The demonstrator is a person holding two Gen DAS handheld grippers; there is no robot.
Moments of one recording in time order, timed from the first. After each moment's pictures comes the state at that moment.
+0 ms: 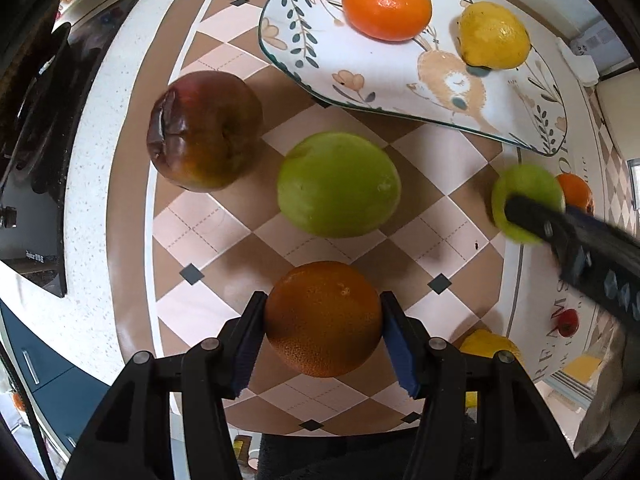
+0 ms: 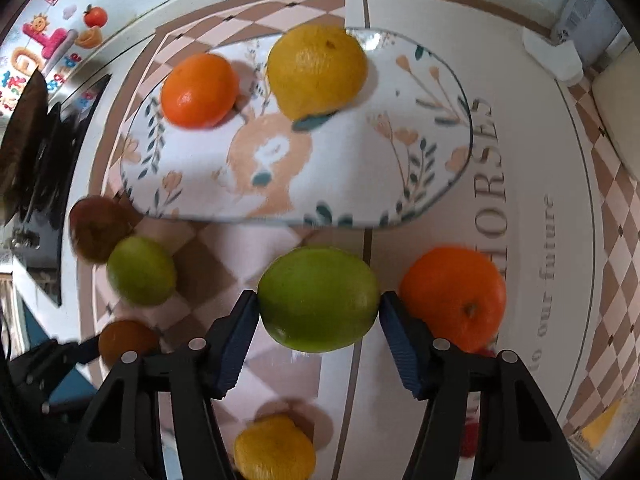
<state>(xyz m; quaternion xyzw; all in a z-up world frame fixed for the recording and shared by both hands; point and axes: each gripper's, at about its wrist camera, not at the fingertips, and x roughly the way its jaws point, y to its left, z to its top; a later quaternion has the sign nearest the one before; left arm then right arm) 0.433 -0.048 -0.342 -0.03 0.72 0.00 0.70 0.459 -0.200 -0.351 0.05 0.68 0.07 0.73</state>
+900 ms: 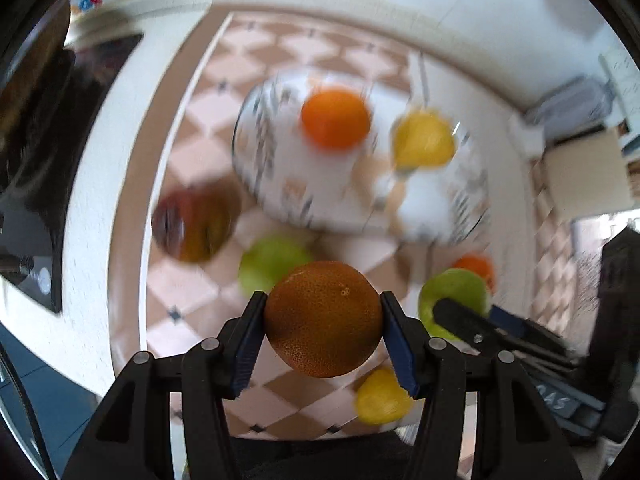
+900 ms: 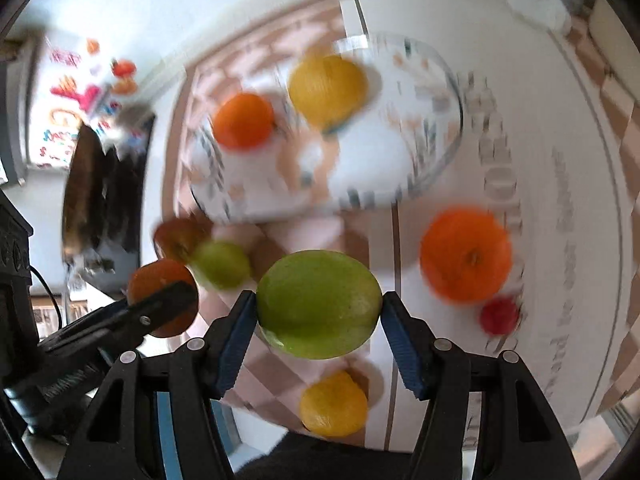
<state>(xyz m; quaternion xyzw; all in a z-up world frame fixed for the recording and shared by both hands) 0.470 -0.052 -0.270 -0.11 0.67 -0.04 0.73 0.472 -0.236 -0.306 0.18 0.67 0.11 0.72</state>
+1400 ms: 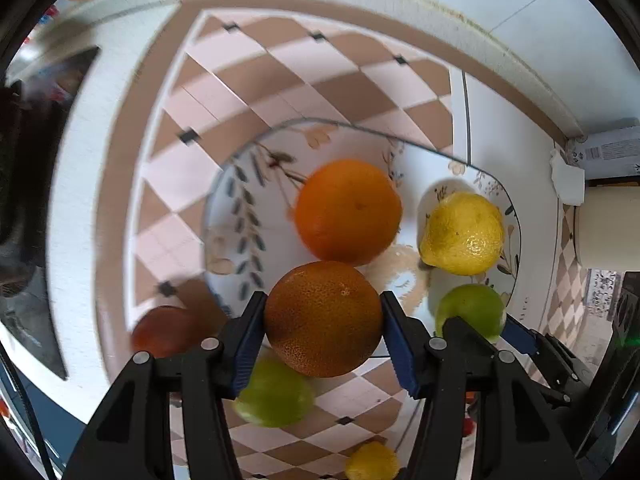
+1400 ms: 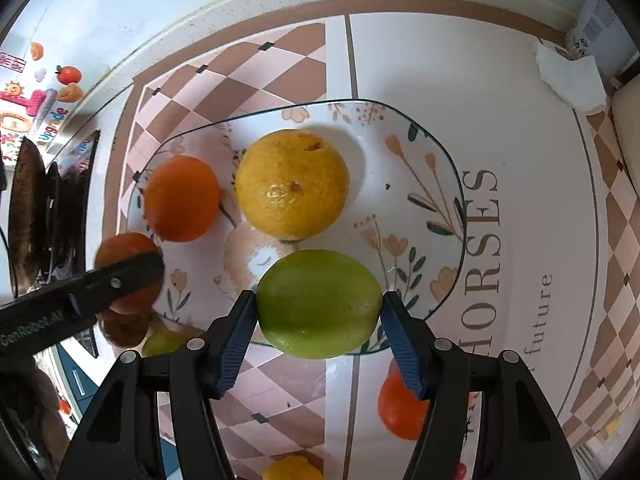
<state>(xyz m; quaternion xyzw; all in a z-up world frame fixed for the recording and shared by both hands) 0.573 -0.051 -0.331 -0.11 0.73 -0.02 0.68 0.560 -0.233 -0.348 0.10 0.70 0.06 0.70</state>
